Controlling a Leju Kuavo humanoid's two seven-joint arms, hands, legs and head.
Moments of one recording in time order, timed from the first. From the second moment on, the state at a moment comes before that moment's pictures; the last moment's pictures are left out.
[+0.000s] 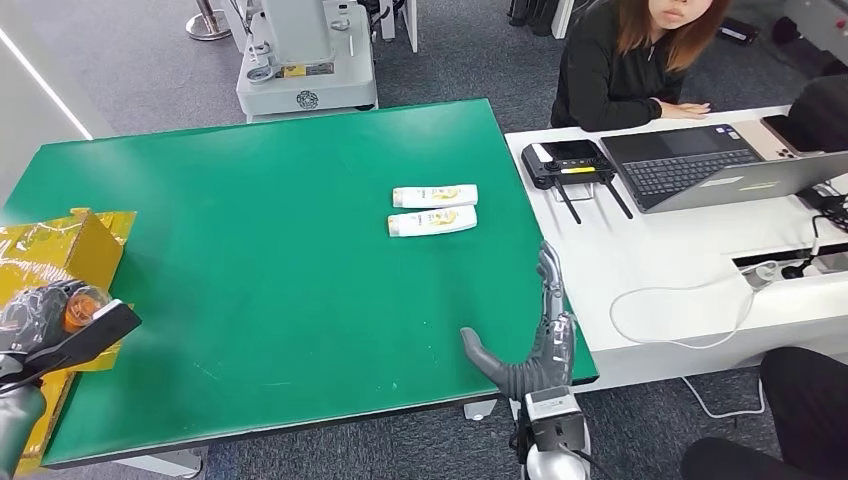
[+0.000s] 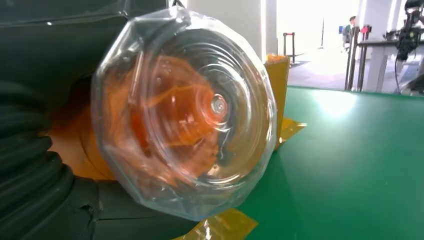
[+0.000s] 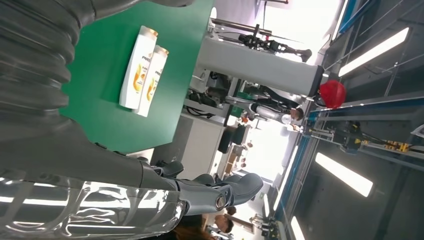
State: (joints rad) left arm -0.69 0.38 -0.21 -0.43 -0.88 0.35 -0.58; right arm 0.09 0.03 0.32 -1.45 0.17 -0.58 -0.61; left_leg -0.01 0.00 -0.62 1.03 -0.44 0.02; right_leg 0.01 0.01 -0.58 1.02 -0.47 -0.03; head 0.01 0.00
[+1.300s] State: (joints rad) left arm -0.67 0.33 -0.26 -0.40 -0.96 0.22 -0.49; right arm 0.08 0.00 0.34 -1.42 0.15 -0.56 -0.61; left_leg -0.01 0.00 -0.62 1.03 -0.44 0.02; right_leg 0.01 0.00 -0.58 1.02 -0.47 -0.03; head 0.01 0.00
